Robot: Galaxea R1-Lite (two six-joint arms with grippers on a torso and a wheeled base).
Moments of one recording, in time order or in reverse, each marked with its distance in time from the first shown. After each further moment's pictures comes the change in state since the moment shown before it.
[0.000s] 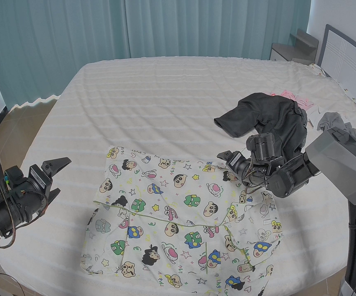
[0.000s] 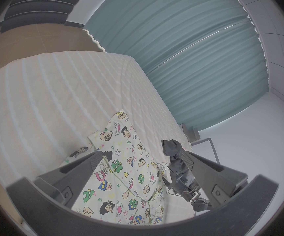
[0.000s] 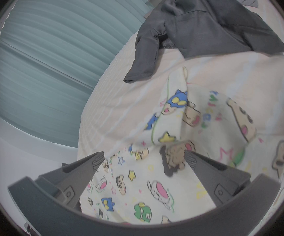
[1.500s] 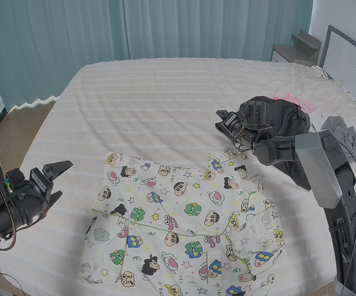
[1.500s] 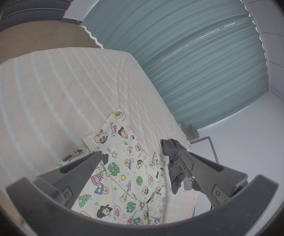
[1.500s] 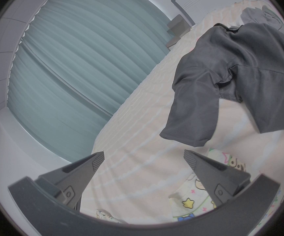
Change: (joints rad) left arm 0.008 0.005 0.024 -0.027 -0.048 0.002; right arm -0.055 0.255 -0.719 0.150 -0.086 -0.122
